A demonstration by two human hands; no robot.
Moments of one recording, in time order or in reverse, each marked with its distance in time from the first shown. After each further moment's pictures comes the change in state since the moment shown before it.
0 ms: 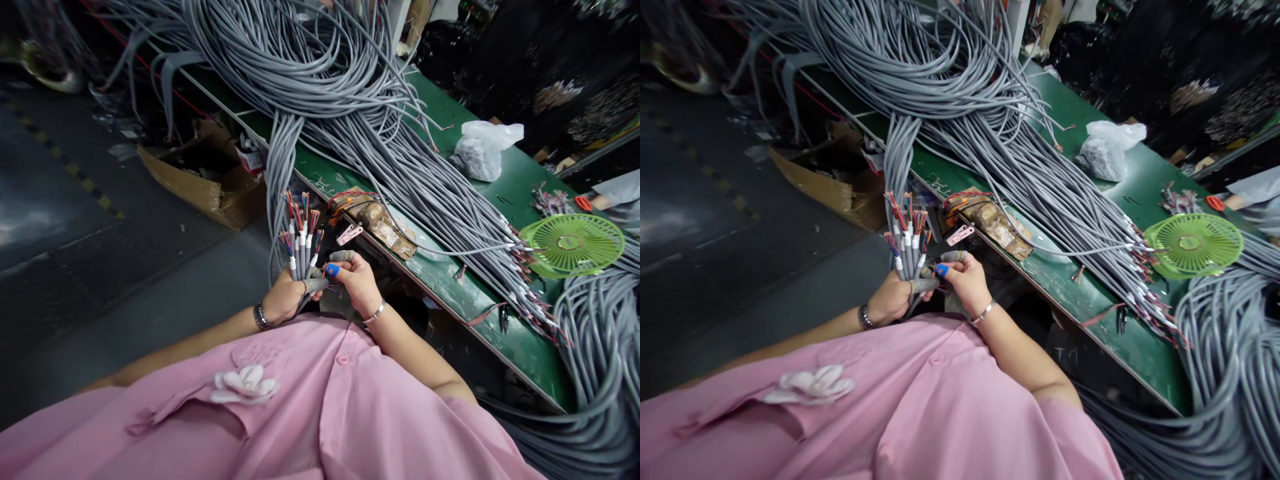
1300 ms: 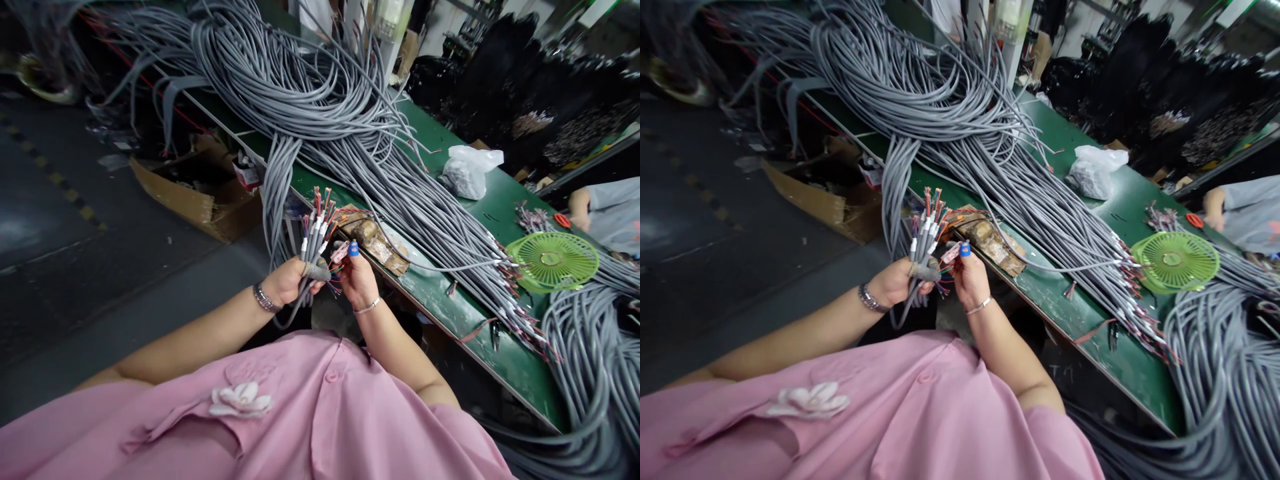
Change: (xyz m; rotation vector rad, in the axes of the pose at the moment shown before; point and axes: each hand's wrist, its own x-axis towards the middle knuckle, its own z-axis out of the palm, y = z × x) left_hand 0.056 0.038 0.002 -0.251 -0.266 -0.278; right_hand 0.051 -0.011 -0.008 0.316 0.018 -0.080
